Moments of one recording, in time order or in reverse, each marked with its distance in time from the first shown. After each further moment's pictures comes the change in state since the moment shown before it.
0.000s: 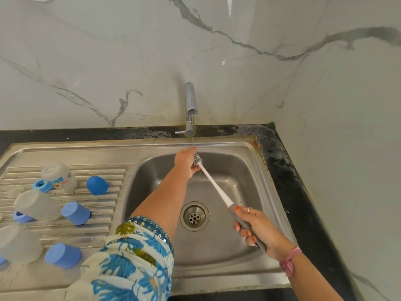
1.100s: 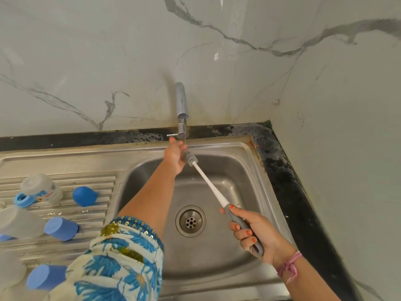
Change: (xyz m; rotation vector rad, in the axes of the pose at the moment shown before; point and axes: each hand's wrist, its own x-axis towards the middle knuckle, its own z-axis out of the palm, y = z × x) left_hand 0.026 0.026 0.003 -0.134 -0.087 0.006; right_hand 0.004 -0.019 0.004 0.340 -0.106 0.154
